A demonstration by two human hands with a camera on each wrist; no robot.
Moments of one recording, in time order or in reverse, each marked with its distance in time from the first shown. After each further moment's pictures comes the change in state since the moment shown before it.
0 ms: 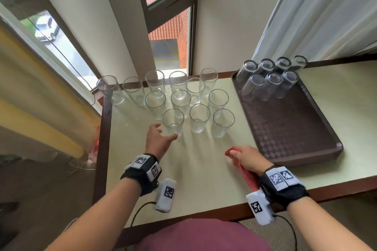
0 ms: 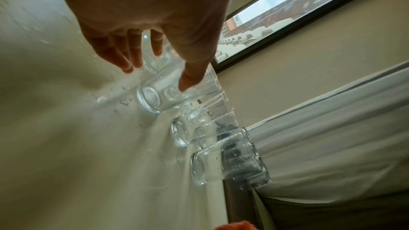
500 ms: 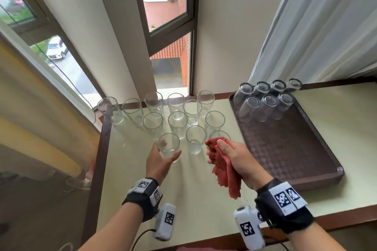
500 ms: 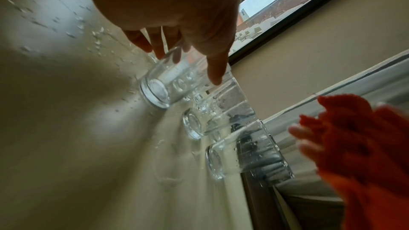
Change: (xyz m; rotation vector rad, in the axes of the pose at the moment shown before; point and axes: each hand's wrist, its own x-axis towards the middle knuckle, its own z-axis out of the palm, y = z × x) left_hand -0.003 0.001 0.017 -0.086 0.061 0.199; right_hand -0.031 -0.070 -0.027 0.884 -0.088 -0.284
